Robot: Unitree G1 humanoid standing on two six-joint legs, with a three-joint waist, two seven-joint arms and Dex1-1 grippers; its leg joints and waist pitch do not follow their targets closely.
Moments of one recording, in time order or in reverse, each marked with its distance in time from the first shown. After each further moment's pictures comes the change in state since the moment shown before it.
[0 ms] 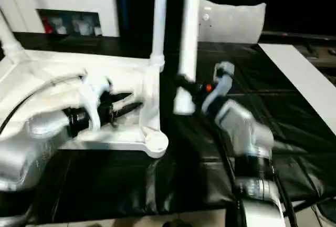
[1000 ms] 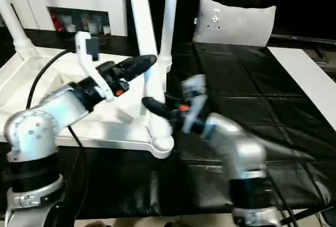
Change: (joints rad) left arm -0.138 -0.259 0.175 0.047 -0.241 0.151 0.292; right arm 0.113 -0.006 0.329 -0.213 -0.257 -0.257 -0.081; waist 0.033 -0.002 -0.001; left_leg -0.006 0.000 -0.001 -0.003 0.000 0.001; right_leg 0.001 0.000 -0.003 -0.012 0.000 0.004
